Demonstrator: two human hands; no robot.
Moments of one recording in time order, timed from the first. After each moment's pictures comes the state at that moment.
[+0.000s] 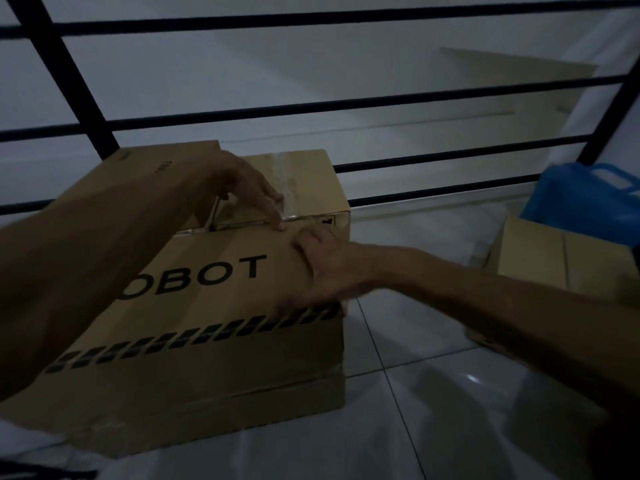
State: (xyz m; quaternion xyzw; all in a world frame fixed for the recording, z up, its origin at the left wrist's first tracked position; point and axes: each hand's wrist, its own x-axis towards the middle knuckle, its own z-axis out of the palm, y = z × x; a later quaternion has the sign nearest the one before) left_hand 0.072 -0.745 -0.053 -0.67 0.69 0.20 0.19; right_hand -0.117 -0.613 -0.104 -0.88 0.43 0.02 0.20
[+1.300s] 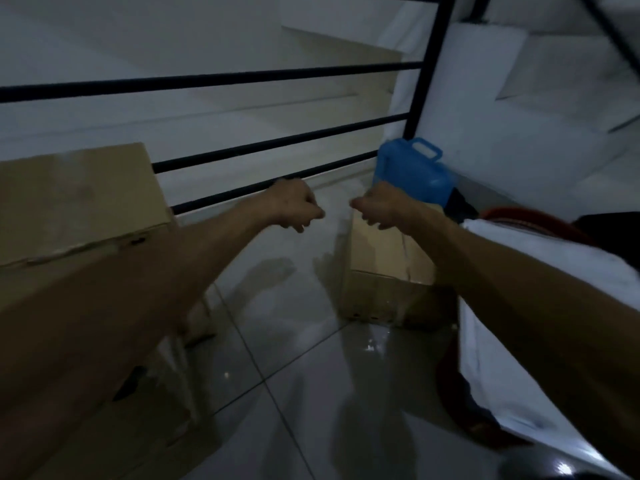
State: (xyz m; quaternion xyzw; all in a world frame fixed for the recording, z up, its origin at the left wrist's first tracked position) left_hand -0.228 -0.747 -0.129 -0.44 0.86 0.25 -0.05; right_hand -0.400 -0.668 -0.130 -0.50 0.81 -0.21 0.22
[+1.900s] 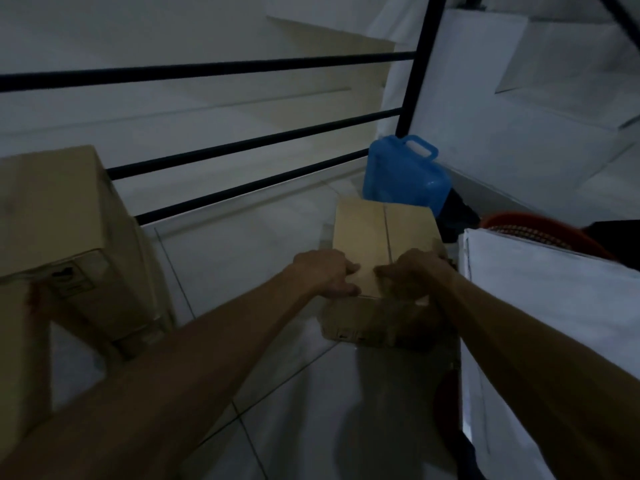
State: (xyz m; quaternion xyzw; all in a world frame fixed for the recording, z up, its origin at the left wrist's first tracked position) left_hand -0.325 -0.741 -0.242 -0.33 0.93 0.11 0.15; right_hand -0.499 -0.665 -0.228 -0.36 0.89 0.05 0.28
